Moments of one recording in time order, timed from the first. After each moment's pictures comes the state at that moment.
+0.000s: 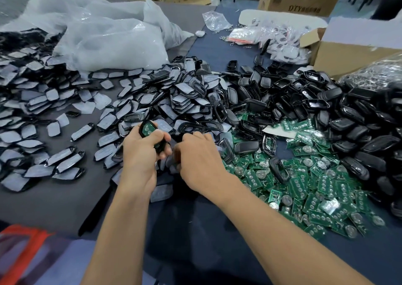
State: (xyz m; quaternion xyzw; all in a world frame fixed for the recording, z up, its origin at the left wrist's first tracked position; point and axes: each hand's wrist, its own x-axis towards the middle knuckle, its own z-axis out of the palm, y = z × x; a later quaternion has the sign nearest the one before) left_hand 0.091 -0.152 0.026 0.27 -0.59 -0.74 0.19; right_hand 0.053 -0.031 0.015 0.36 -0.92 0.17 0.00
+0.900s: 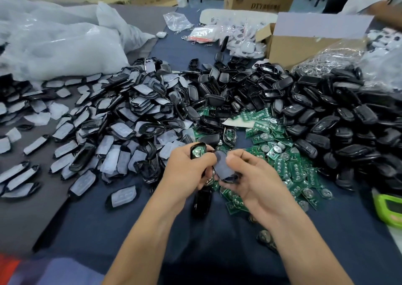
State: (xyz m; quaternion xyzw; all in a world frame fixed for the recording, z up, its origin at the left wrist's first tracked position) left_hand 0.093 -0.017 0.025 0.11 -0.68 -0.72 -0.05; right_hand 0.090 0.139 0.033 -0.08 -0.56 0.80 -0.23
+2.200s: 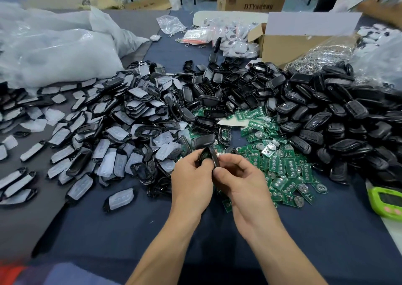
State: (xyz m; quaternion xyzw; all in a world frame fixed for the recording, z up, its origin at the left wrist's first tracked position) left_hand 0.105 0.018 0.012 0.20 -0.72 -0.66 0.04; right_hand 0.114 0.117 0.020 -0.15 -0.54 0.83 -0.08
